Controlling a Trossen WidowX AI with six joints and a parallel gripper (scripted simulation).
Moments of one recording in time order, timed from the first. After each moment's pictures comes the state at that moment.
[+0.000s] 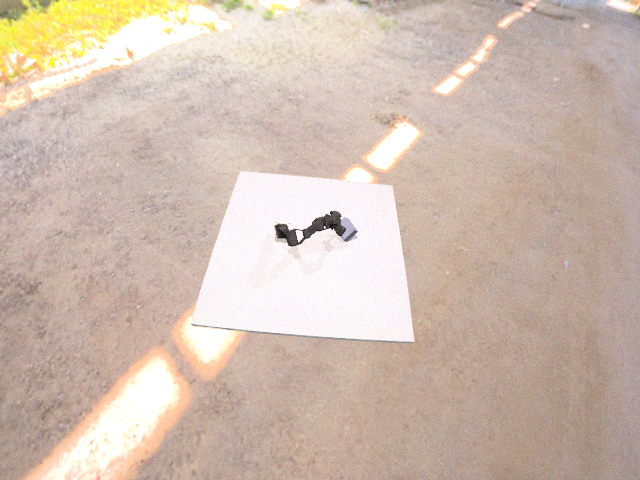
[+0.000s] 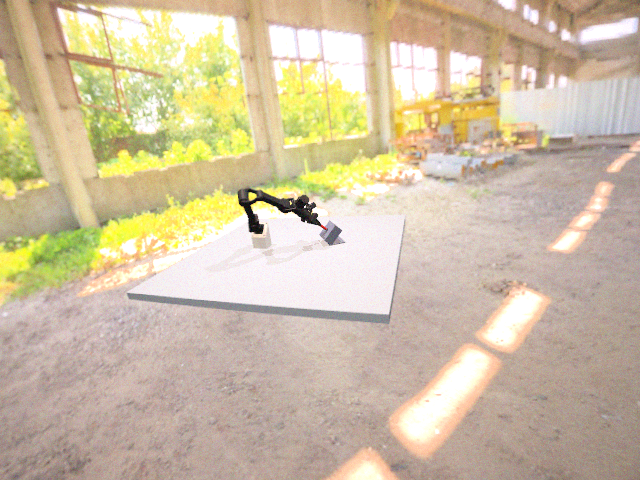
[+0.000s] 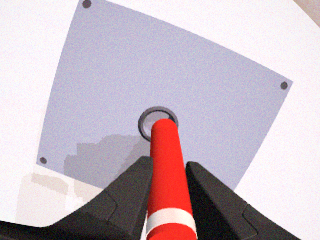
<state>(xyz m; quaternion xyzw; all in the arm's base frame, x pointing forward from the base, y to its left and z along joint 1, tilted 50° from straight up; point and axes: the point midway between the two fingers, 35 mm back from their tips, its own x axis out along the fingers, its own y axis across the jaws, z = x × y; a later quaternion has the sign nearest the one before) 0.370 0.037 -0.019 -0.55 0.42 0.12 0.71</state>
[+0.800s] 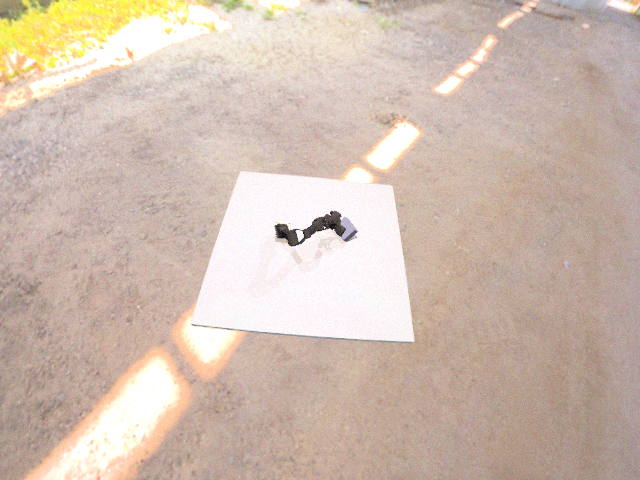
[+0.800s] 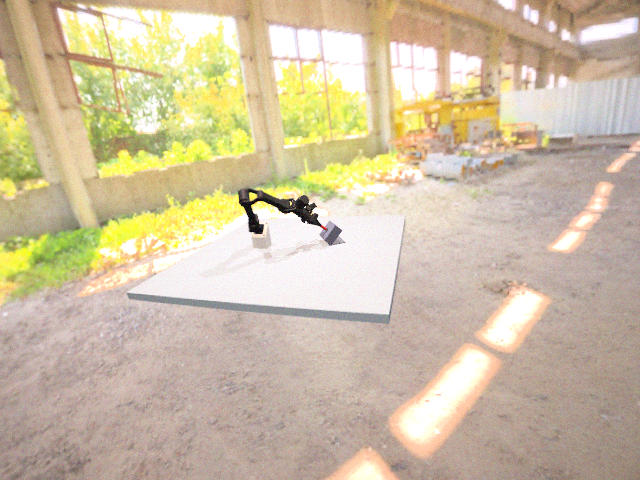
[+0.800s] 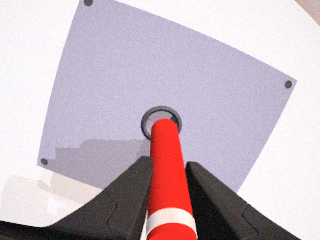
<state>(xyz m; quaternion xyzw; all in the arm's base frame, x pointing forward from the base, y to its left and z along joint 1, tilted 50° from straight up) 0.370 0.036 -0.022 -0.55 0.42 0.12 0.71</state>
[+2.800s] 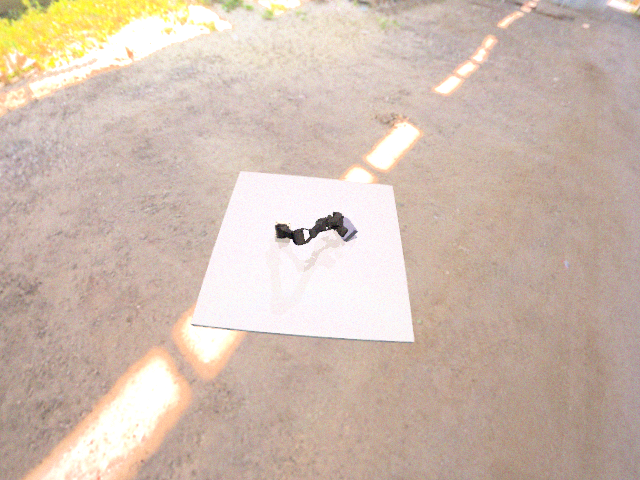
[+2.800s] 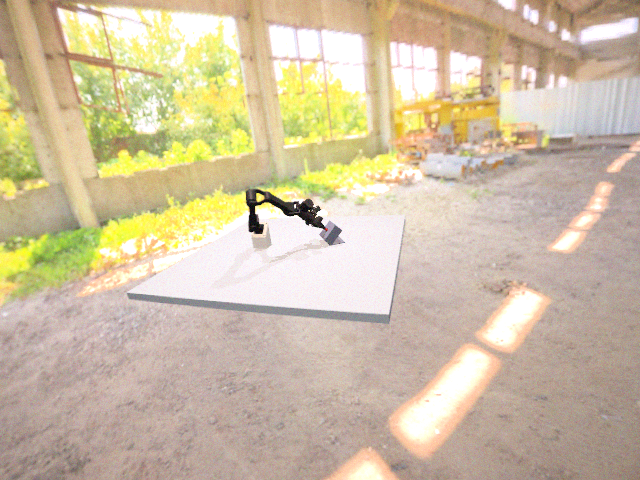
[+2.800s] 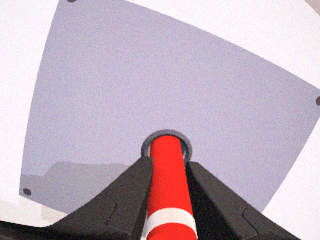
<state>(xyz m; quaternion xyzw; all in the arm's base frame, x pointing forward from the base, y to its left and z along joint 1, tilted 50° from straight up) 0.389 0.027 -0.047 -0.55 0.42 0.11 0.71</state>
